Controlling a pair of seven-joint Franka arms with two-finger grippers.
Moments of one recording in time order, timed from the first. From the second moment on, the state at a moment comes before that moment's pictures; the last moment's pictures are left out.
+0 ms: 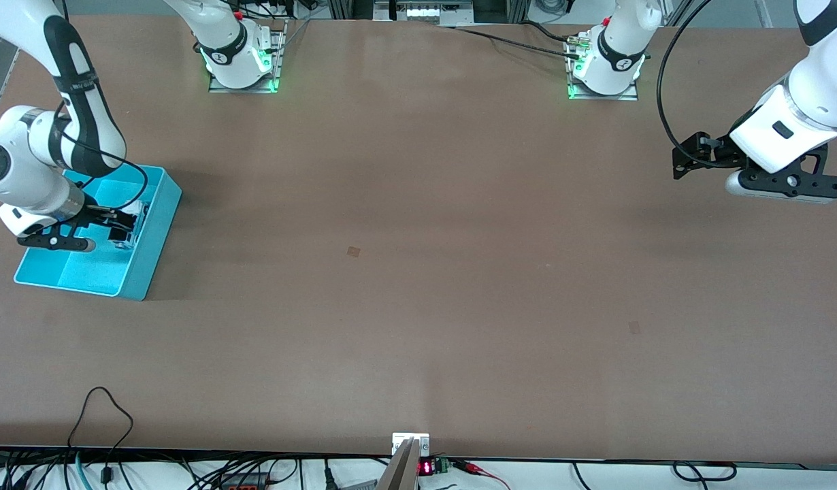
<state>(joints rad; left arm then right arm) -0.06 0.04 -0.07 -1.59 0.00 1.57 -0.03 -0.09 0.27 -0.20 -2.16 -0.19 2.45 -0.10</state>
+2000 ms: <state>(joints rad) -0.06 0.04 -0.08 -1.59 0.00 1.56 -0.03 0.02 -0.01 0.01 -1.54 0.00 1.60 -0.01</state>
